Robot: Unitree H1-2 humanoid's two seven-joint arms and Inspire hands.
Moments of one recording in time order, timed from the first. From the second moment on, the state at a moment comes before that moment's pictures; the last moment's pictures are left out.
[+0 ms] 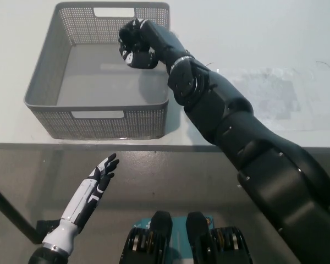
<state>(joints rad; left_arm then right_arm) -0.12 0.20 -0.08 0.14 0.09 -0.26 -0.14 -1.35 0.11 0.33 1.42 -0.40 -0.15 -0.16</state>
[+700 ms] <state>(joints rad) -0.13 0.21 -0.11 0.16 0.11 -0.26 -0.14 -1.35 0.06 0.32 1.41 -0.39 -0.14 0.06</state>
